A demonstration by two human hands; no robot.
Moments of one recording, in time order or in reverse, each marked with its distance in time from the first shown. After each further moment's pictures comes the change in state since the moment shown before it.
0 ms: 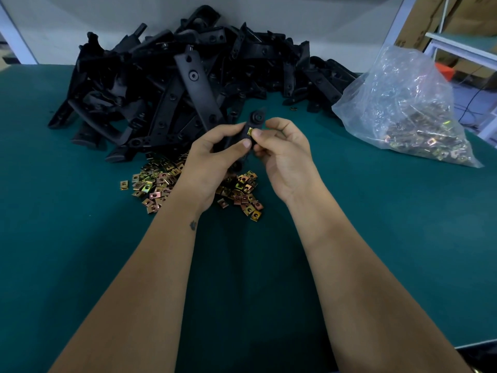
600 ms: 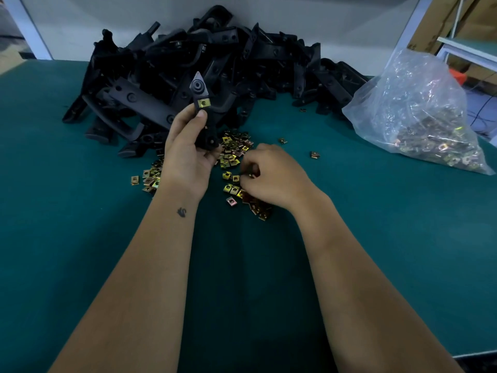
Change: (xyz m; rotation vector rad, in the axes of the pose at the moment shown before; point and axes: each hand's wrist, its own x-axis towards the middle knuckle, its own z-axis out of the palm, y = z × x) left_hand 0.008 0.010 -0.024 -0.442 0.324 -0.002; right_hand -0.006 0.009 0.003 -1.546 -0.383 -0.222
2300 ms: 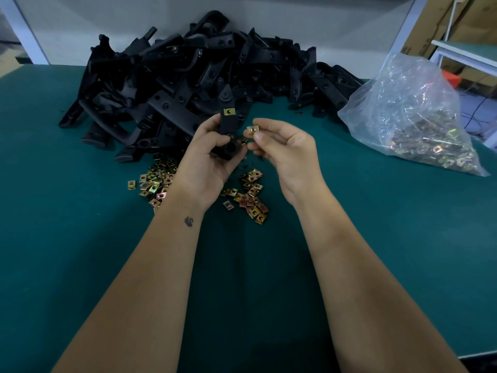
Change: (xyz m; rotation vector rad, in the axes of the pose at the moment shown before) left_hand -0.006 -0.011 0.007 -0.056 -0.228 -0.156; right_hand 0.002 0.002 -0.012 1.239 0.347 0.089
